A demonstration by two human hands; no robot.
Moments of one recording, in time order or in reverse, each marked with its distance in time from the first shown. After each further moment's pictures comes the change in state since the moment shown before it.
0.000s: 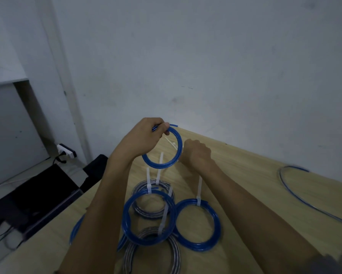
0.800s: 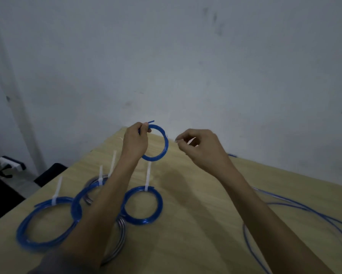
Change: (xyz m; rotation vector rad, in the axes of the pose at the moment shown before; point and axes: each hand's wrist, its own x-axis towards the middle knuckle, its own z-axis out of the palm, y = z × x) left_hand -0.005 0.068 0.104 -0.375 0.266 -0.105; right_hand -0.166 0.121 -0.105 0.674 0.354 -0.226
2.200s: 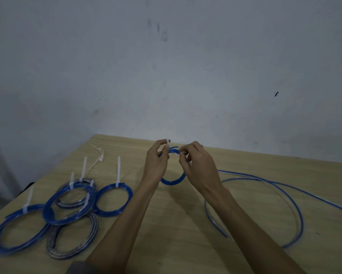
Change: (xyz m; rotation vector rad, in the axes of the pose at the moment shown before) left_hand -0.114 0.044 0.110 -0.263 -0.253 0.029; right_hand -0.082 0.082 -0.034 -0.395 0.351 -0.175
